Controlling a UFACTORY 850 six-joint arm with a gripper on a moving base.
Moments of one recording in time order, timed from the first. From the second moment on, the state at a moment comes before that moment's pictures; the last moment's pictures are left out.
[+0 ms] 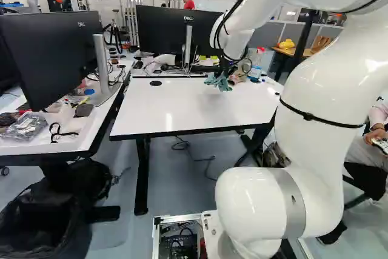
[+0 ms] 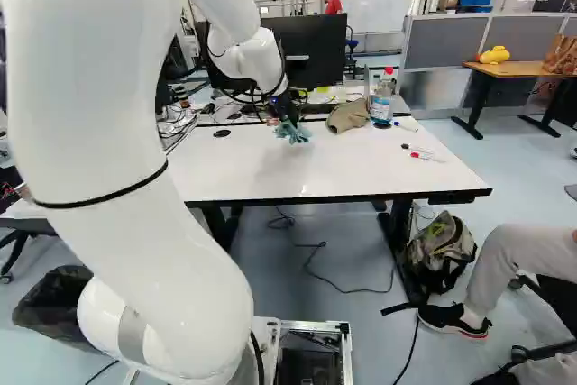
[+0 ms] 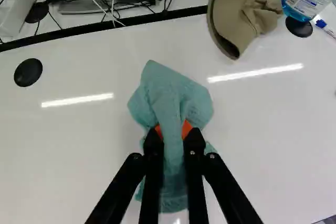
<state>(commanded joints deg) -6.7 -9.1 -59.5 0.0 -15.8 0.0</state>
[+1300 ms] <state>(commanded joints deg) -1.3 -25.8 -79.6 0.0 -15.8 0.0</state>
